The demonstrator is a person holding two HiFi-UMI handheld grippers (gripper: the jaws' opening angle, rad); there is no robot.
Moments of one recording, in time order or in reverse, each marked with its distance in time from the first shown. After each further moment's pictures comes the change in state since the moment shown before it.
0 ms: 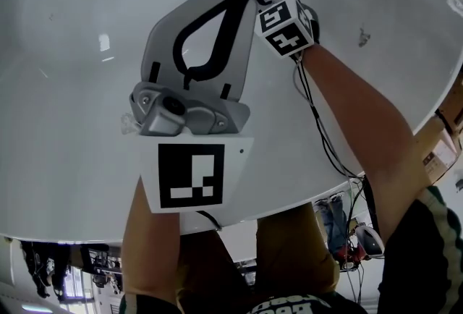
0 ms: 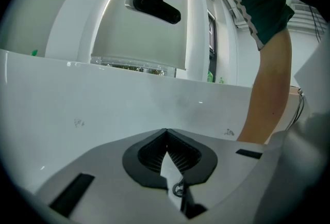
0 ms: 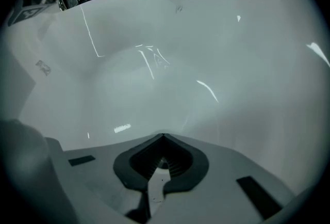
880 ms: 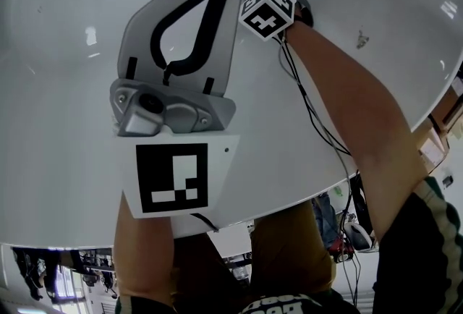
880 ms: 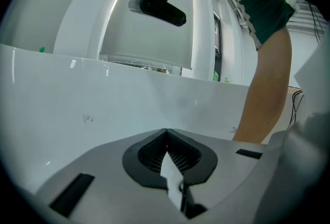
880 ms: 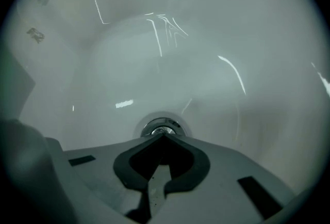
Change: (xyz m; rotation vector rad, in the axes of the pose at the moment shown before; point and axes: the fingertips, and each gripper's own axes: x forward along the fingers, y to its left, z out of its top) left arm -0.009 0.026 -0.010 -0.031 -0.004 0.040; right arm 0.045 0.002 -0.034 -0.167 0.246 0.021
